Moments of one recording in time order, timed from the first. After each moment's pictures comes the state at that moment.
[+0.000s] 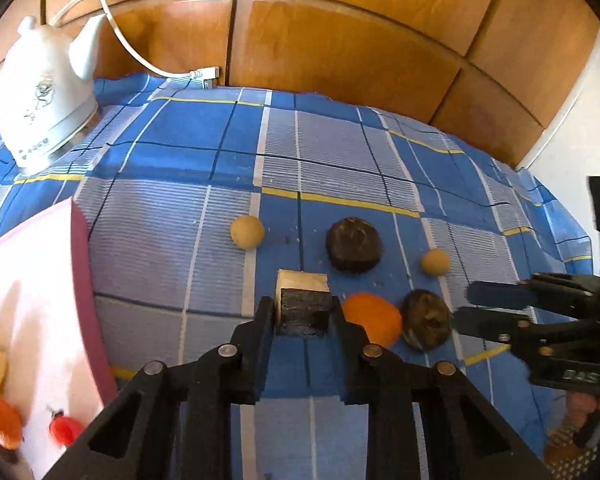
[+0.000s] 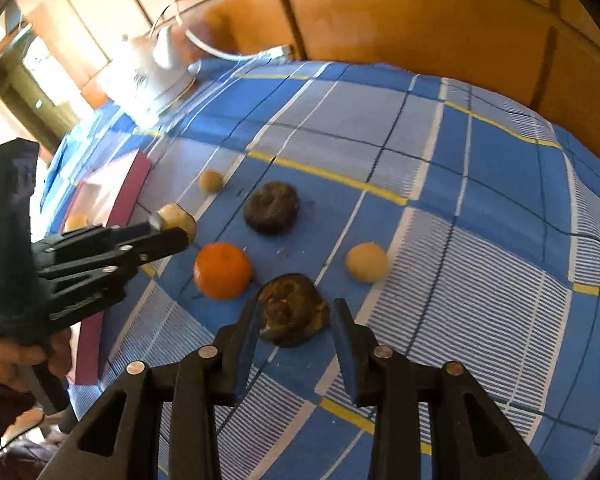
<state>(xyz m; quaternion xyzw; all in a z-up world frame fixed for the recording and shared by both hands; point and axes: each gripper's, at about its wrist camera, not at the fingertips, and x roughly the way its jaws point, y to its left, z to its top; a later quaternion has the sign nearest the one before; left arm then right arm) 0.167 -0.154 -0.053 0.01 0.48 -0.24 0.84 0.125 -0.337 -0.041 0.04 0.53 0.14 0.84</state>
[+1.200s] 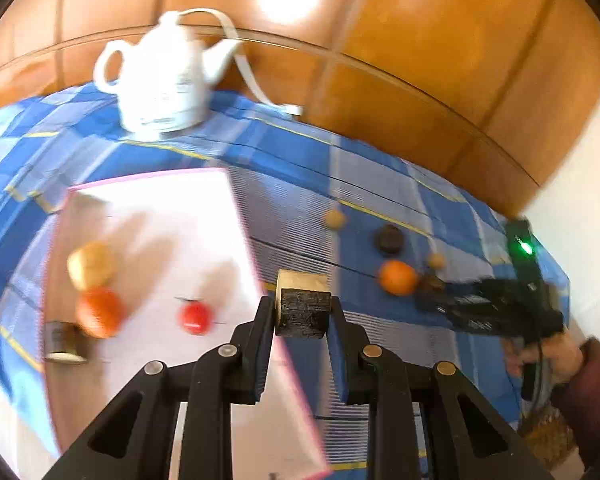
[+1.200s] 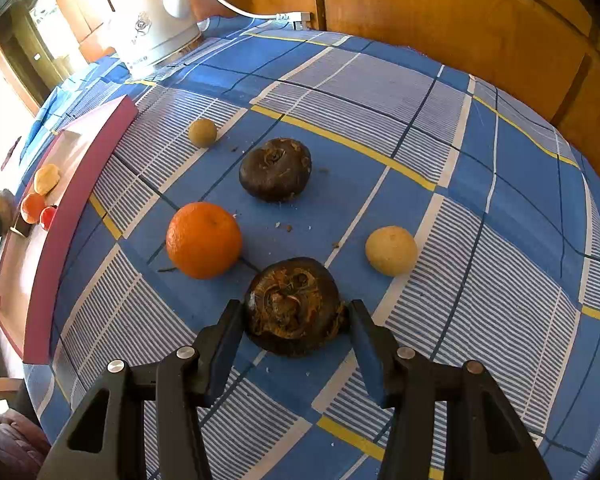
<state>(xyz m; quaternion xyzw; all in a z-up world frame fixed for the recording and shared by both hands) 0.100 -0.022 -0.007 -0.08 0.44 -0.17 0.88 0.132 -0.316 -0.074 -0.04 0.55 0.13 0.83</state>
